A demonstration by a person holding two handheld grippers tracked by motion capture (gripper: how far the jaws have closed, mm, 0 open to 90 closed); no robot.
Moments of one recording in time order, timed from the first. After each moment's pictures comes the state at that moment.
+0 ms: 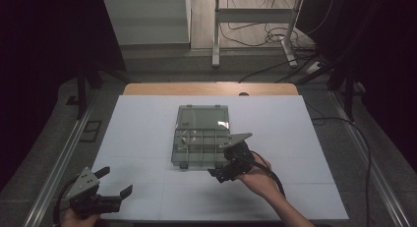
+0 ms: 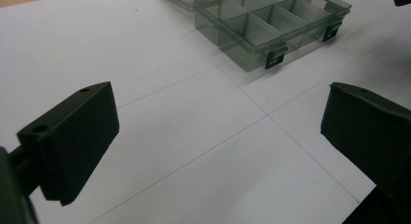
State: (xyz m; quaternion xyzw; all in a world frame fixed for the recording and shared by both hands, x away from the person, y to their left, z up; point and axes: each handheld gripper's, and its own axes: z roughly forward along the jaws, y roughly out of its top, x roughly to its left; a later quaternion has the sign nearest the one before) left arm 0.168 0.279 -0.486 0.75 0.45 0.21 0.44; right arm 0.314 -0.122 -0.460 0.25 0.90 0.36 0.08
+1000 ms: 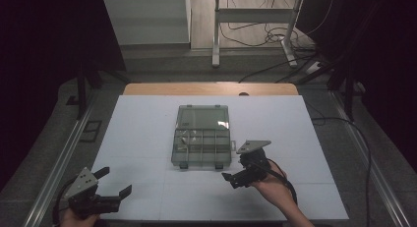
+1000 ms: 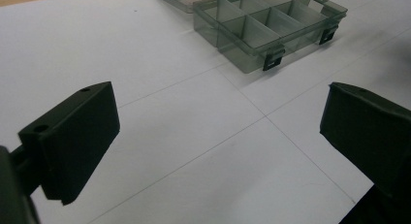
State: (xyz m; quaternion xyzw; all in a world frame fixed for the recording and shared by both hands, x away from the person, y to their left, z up) left arm 0.168 0.280 -0.486 0.75 0.44 0.21 0.45; right arm 0.296 -0.162 -0.461 0.30 0.88 0.35 0.10
